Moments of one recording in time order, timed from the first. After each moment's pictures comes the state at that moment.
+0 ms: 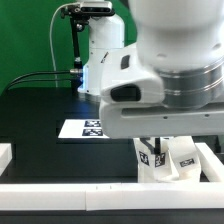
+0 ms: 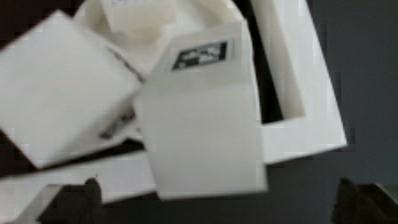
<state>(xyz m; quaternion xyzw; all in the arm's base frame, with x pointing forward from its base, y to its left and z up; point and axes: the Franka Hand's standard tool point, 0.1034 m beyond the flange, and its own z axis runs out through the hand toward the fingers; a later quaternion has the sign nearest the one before) 0.660 0.072 0.092 -0.97 0.08 0.20 0.08</state>
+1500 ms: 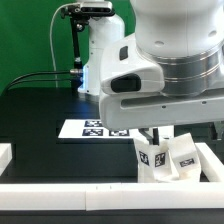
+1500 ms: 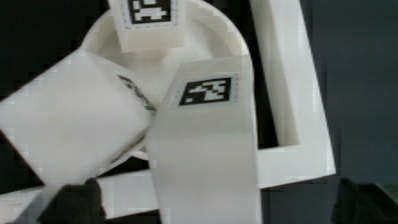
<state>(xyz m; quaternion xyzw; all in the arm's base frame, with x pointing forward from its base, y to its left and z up) 0.641 0.069 0.099 -0.97 0.06 0.22 0.10</state>
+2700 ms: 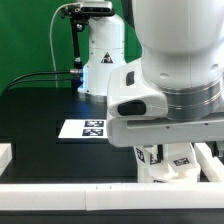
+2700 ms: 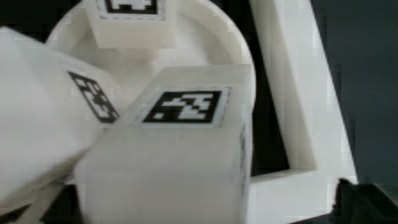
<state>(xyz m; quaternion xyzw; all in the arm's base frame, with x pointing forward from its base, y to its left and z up) 0.630 0.078 0.070 -0.96 0.08 0.23 0.10</state>
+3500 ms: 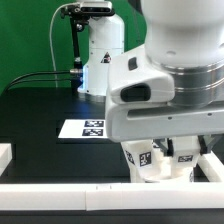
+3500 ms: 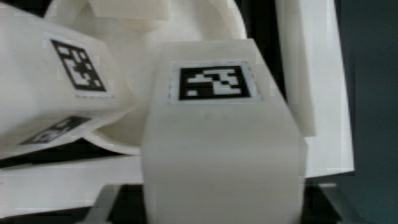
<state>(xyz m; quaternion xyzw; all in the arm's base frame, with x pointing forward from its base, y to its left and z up) 0.643 0.076 0.086 -0.98 0.05 0.18 0.07</state>
